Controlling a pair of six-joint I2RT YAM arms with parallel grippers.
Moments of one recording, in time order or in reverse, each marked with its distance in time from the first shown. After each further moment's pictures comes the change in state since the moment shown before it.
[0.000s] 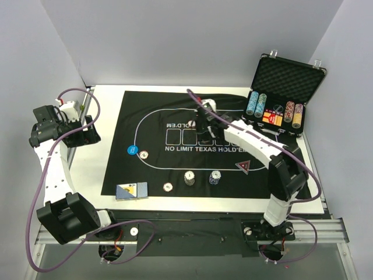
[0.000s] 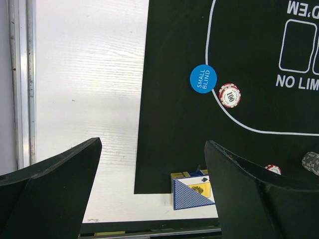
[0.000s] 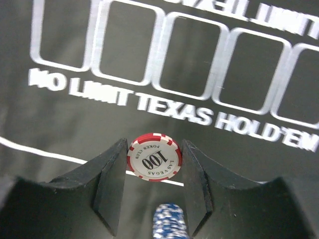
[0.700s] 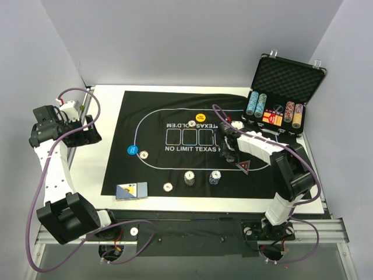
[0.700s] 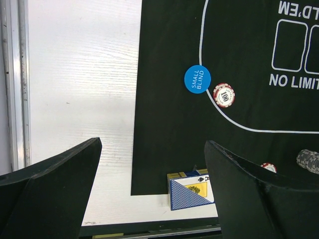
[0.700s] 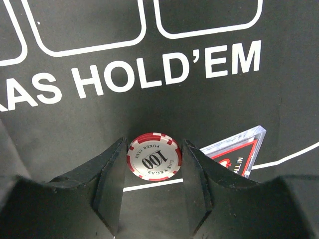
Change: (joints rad) left arm 0.001 0.000 0.000 0.000 0.029 0.000; right arm -0.230 -0.079 -0.435 0.068 0.109 0.166
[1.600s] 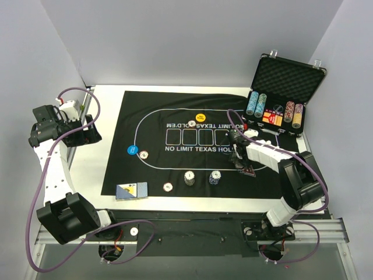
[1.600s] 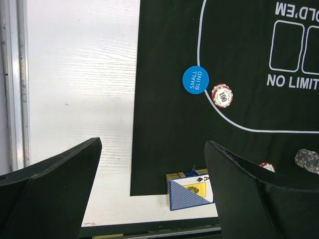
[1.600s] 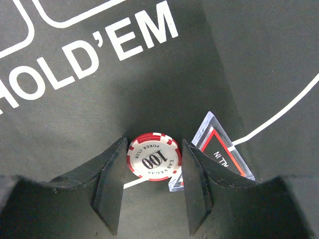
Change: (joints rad) left arm 0.001 0.001 0.006 -0.003 0.008 0.000; right arm -0.071 -0.117 -0.192 0.061 0.076 0.186
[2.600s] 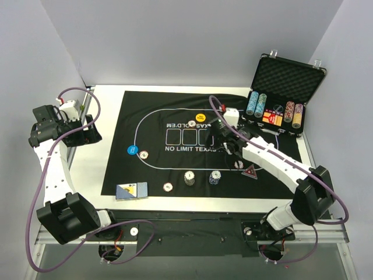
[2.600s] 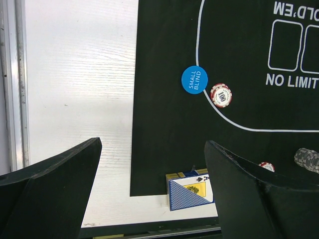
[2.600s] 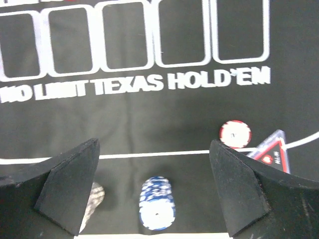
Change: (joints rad) left arm 0.000 0.000 0.000 0.000 0.007 0.004; right arm 0.244 -0.138 0.269 -0.143 0.057 -0.076
